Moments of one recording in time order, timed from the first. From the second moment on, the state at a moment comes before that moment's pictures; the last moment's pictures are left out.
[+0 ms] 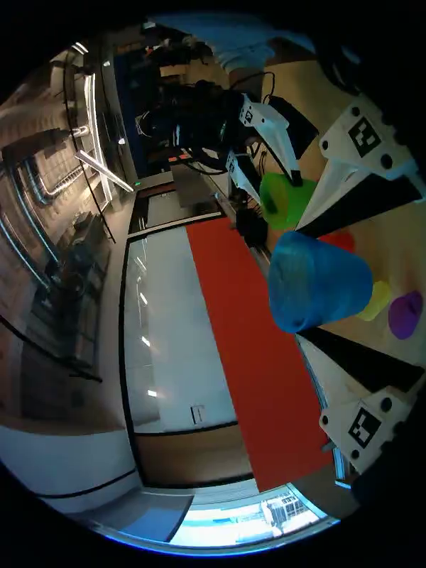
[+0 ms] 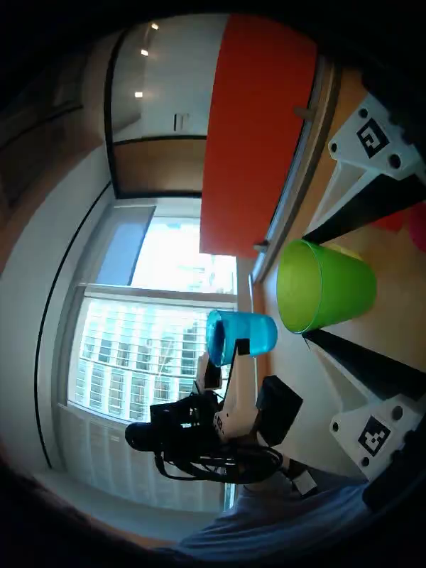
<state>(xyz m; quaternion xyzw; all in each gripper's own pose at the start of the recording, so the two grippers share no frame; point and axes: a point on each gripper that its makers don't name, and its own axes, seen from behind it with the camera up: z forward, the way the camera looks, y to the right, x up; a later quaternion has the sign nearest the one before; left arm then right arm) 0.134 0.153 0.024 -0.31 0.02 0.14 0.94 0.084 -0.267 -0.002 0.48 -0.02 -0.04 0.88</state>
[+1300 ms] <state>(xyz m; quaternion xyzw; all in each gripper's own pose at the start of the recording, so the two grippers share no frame) 0.194 0.172 0.024 -0.28 0.11 0.33 0.90 0.065 -0.293 -0.023 0.50 -0.02 -0.04 0.86</state>
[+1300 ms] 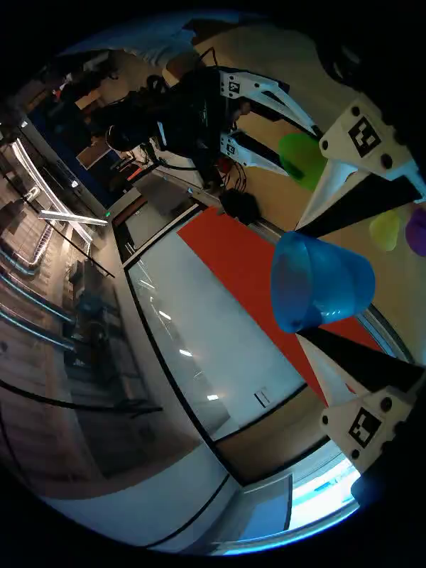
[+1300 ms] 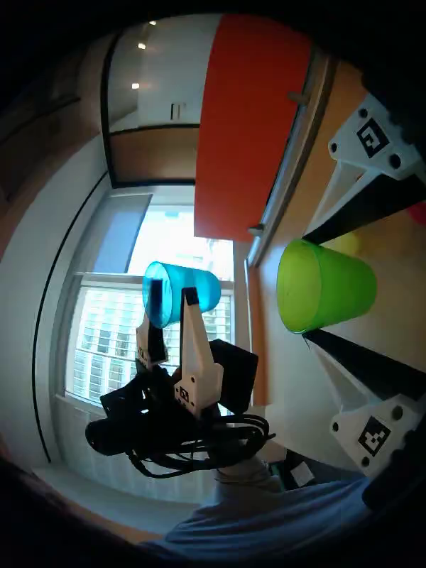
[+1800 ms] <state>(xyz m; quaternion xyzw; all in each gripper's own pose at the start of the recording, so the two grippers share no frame) 0.207 0.178 0.022 -0.27 0.13 0.37 0.88 0.063 -0.297 -0.027 0.51 -0.02 -0.04 0.86</state>
